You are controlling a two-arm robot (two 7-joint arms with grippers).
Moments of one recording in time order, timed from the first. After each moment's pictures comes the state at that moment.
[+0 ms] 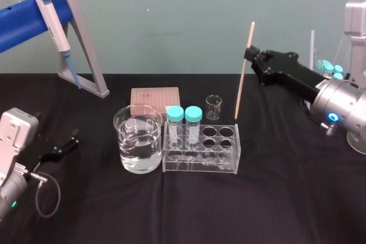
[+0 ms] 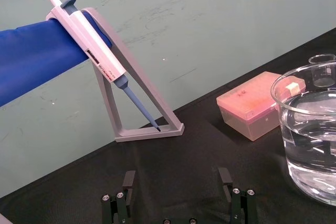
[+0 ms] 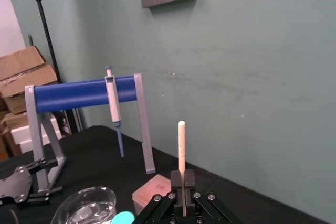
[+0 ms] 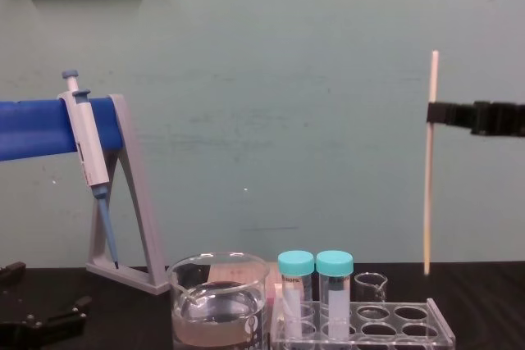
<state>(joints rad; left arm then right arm) -0.20 0.60 0.45 -1.41 -0.25 -0.12 0.03 0.41 0.55 -0.33 -1.52 0.67 0.14 0.44</state>
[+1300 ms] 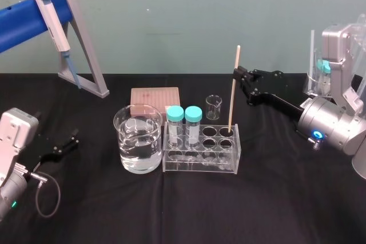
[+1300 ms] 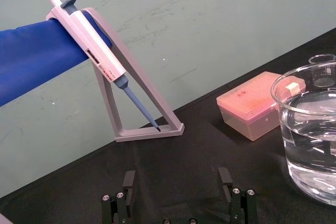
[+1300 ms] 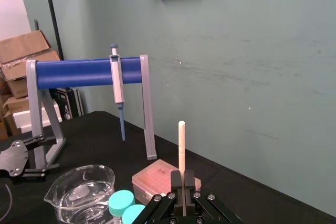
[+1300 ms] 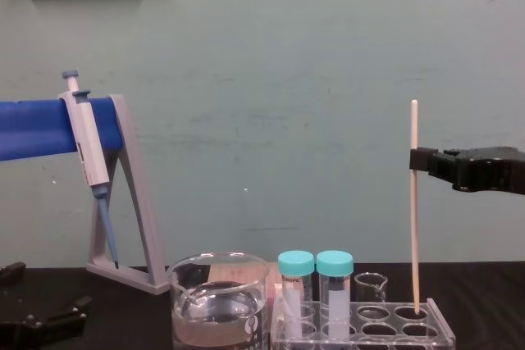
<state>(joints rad) -0.20 0.60 0.45 -1.41 -0.25 -0.12 0.03 0.42 0.50 -0.37 -1.40 0.58 0.03 0.50</state>
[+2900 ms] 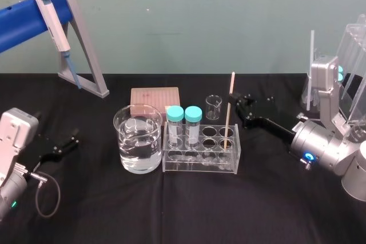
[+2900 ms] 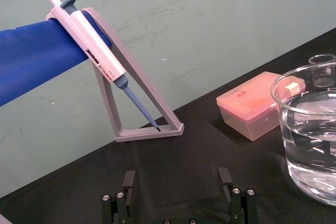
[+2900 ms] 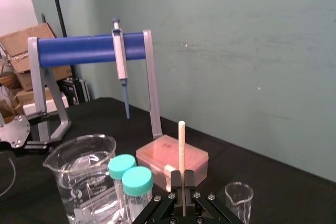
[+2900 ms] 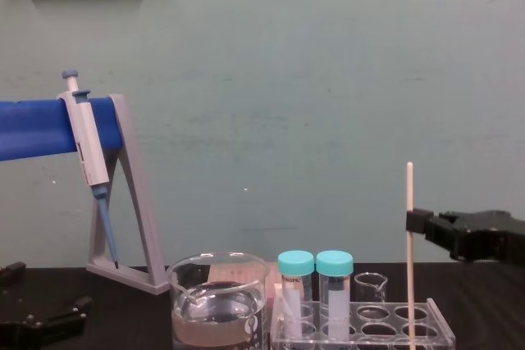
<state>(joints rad) -0.20 0.60 0.45 -1.41 -0.25 -0.12 0.03 0.41 0.44 -0.38 -1.22 0.55 -0.08 0.60</state>
